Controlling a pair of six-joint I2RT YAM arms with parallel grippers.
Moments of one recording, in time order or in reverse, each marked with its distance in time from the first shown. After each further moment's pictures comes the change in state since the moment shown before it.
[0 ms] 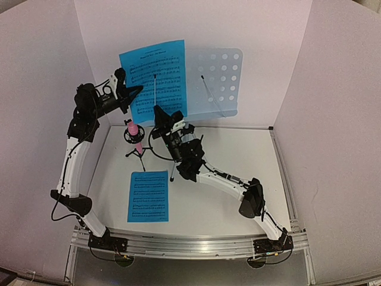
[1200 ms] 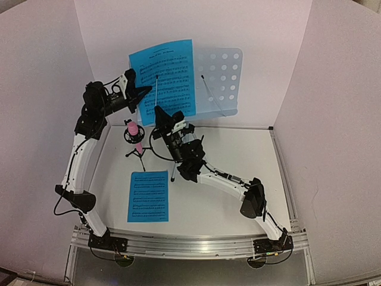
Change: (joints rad) left arm -0.051 0.075 0.067 0.008 0.009 0.067; right arm 0.003 -0.025 -0.042 0.011 0.011 0.012
